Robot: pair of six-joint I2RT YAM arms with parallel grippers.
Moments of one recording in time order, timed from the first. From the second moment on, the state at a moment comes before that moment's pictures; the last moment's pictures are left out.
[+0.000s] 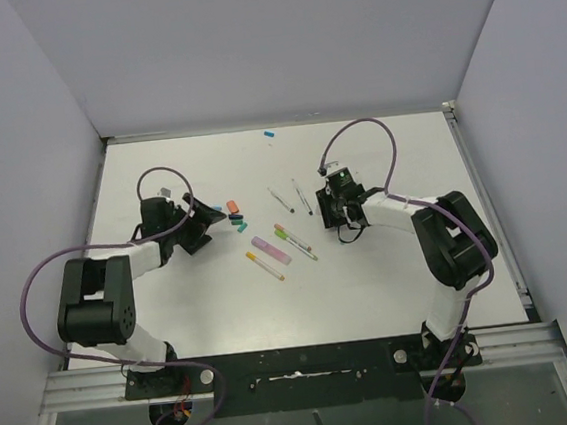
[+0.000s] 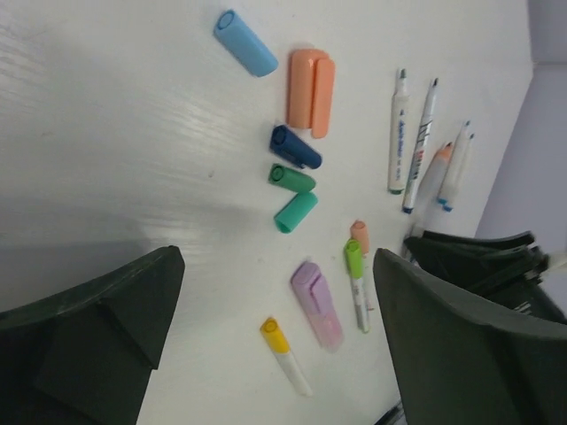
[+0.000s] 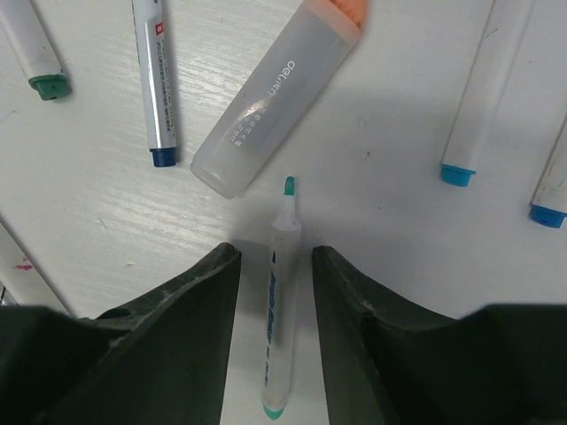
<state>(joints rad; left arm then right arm) -0.06 1.62 0.68 0.22 0.41 -0.91 0.46 1.81 1.03 -0.15 0.09 0.19</state>
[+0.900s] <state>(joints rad) -0.06 1.38 0.66 0.26 0.47 -0.90 0.66 1.78 1.14 -0.17 -0.02 -0.03</state>
